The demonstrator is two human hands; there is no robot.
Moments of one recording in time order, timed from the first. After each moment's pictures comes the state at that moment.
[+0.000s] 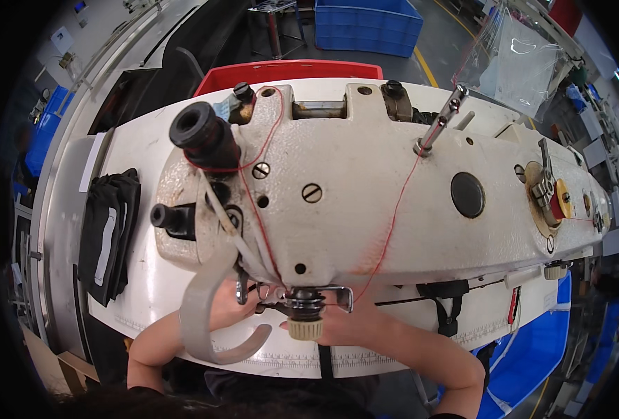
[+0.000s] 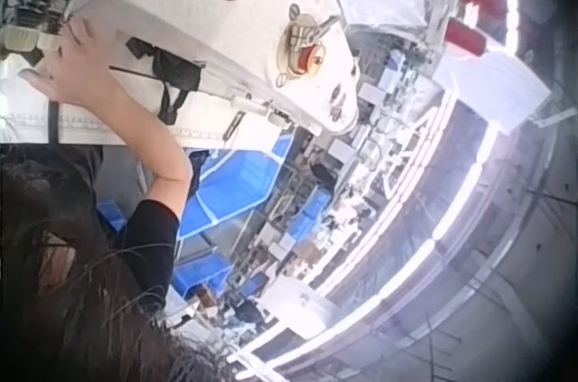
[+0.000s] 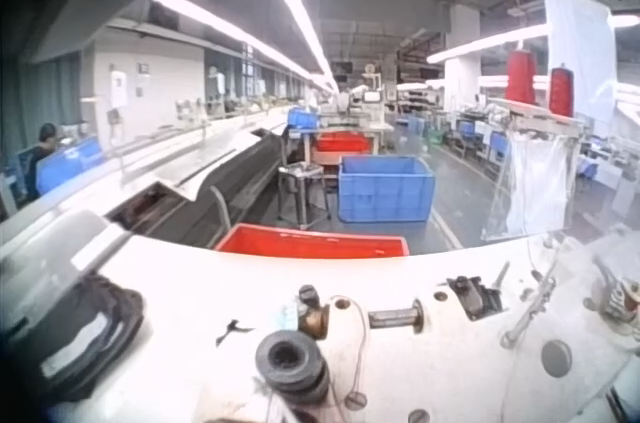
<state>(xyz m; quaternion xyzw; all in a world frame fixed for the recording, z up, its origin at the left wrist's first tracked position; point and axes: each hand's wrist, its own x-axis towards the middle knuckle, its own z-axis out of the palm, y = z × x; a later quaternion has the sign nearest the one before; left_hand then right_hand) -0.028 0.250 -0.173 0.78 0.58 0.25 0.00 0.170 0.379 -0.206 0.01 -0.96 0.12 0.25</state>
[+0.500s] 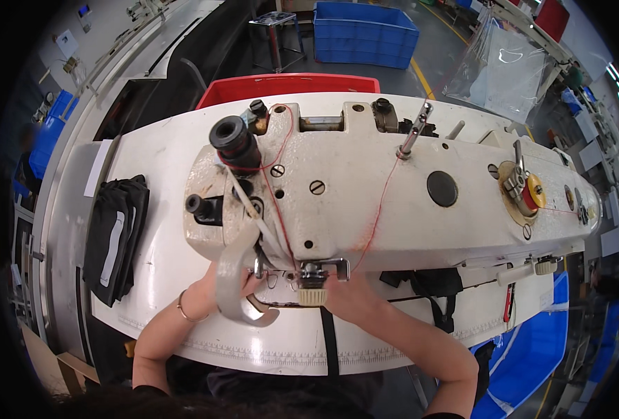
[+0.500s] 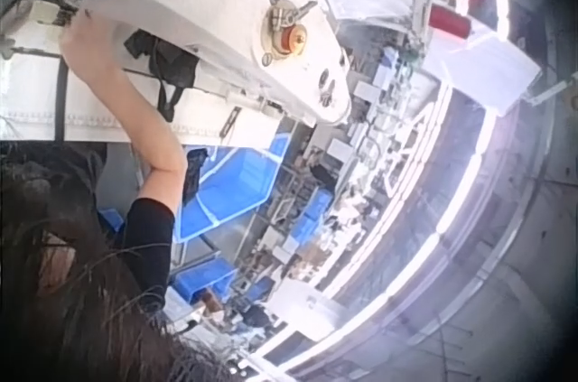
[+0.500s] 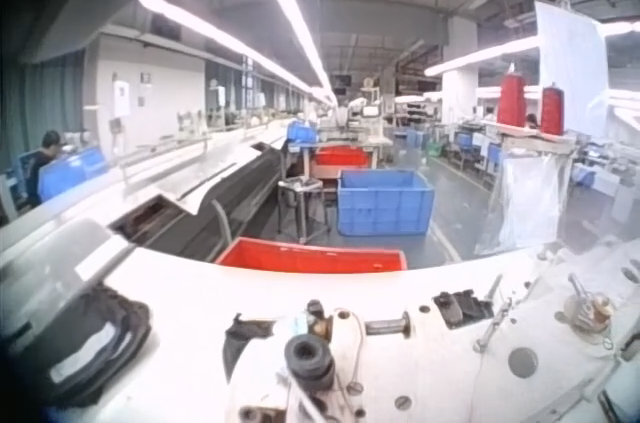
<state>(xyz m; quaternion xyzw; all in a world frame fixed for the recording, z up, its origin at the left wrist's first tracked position) -0.043 0.269 -0.172 0.72 0.62 0.30 0.03 0.157 0.393 -0.221 -0.10 -0.97 0.03 0.20</state>
